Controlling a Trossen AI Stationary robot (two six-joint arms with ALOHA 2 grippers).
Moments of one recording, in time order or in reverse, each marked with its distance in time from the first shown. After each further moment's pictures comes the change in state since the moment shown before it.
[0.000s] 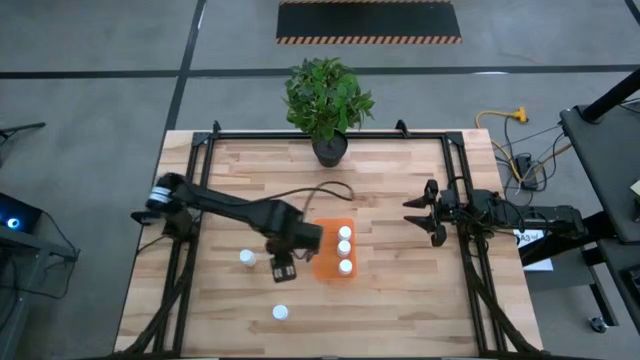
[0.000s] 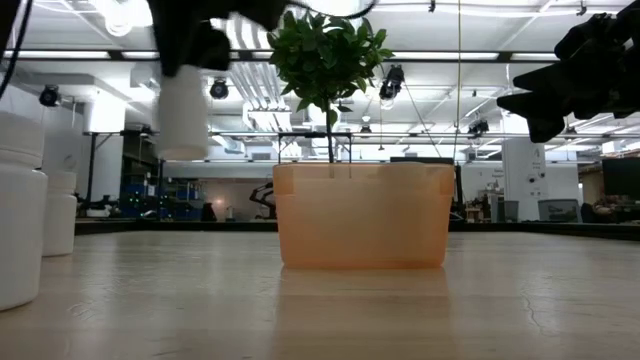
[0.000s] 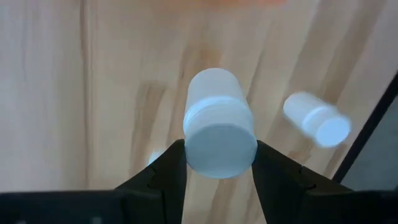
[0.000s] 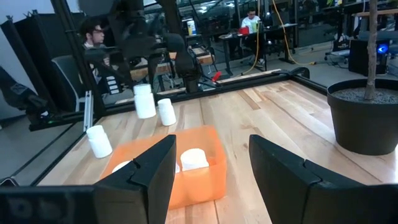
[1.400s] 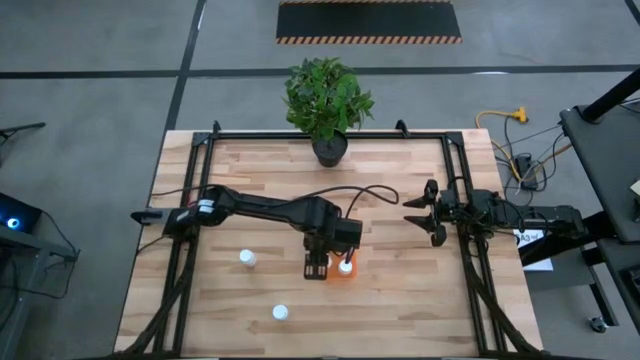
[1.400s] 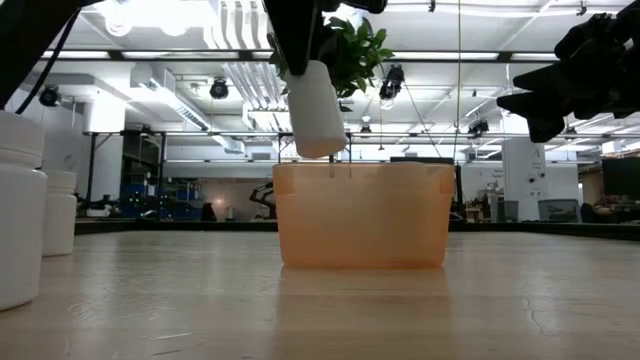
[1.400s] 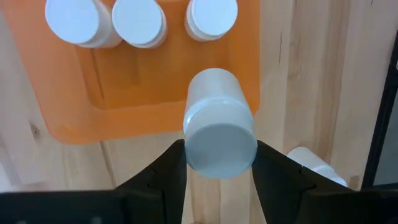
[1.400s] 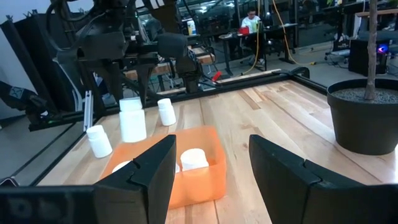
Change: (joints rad) left arm 0.054 0.367 0.570 -0.122 -0.020 0.325; right arm 0.000 0.001 0.000 0.000 0.000 0.000
